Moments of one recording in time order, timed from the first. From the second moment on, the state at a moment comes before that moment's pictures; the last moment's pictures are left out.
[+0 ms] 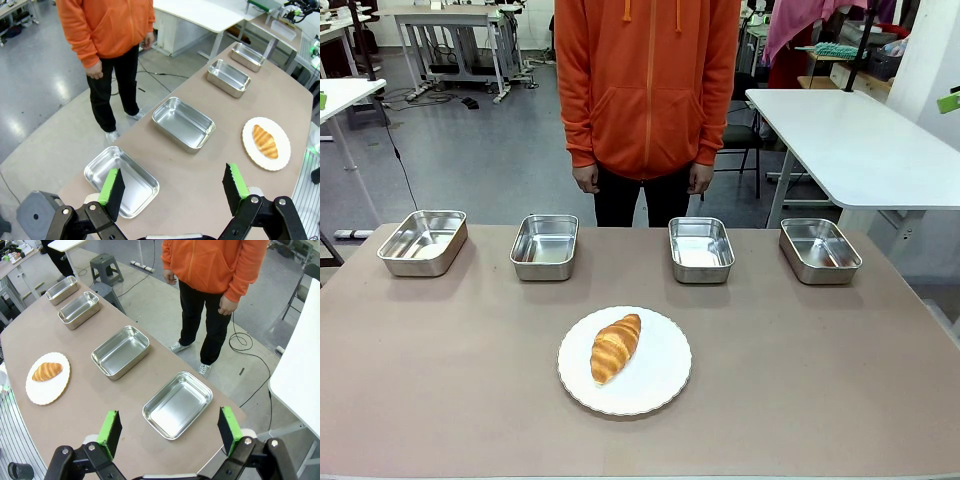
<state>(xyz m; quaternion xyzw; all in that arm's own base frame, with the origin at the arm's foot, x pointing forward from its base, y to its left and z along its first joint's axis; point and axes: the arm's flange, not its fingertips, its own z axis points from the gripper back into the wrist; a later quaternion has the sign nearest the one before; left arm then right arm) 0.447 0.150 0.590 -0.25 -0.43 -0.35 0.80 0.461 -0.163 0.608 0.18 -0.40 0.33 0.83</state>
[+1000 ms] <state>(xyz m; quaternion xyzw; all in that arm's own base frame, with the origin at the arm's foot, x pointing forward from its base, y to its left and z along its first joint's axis) 0.447 0.150 0.590 -0.25 -0.43 -0.35 0.80 0.461 -0.163 0.608 0.18 -0.40 0.33 0.83</state>
